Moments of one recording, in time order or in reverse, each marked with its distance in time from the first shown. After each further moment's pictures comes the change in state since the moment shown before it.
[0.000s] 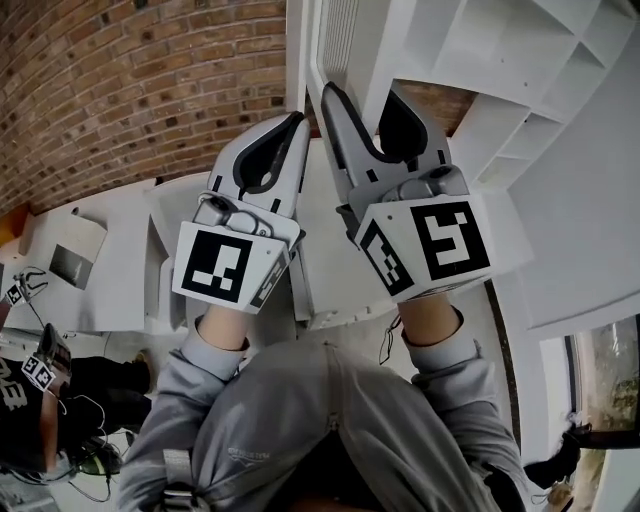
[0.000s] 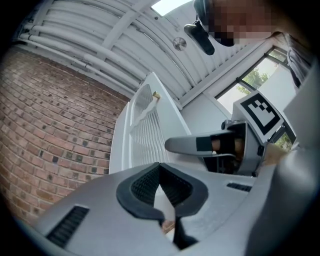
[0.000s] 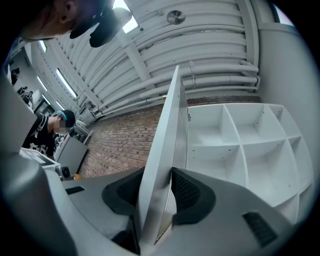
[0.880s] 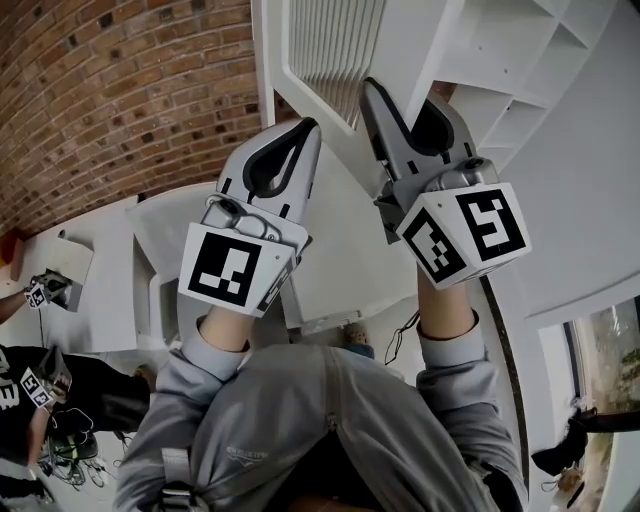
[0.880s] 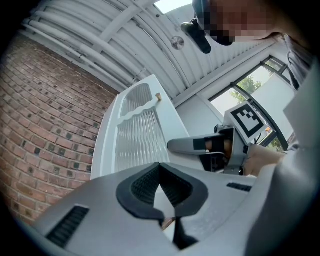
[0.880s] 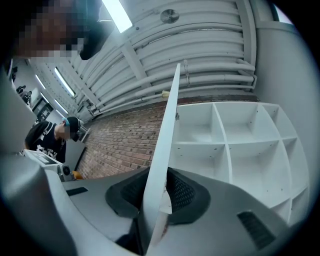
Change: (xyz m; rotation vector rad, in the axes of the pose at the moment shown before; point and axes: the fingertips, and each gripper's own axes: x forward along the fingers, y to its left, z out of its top) left arm 0.041 -0.038 -0.018 -0.024 -0.005 -0.113; right arm -0.022 -0.074 -0.010 0.002 0.028 -0.023
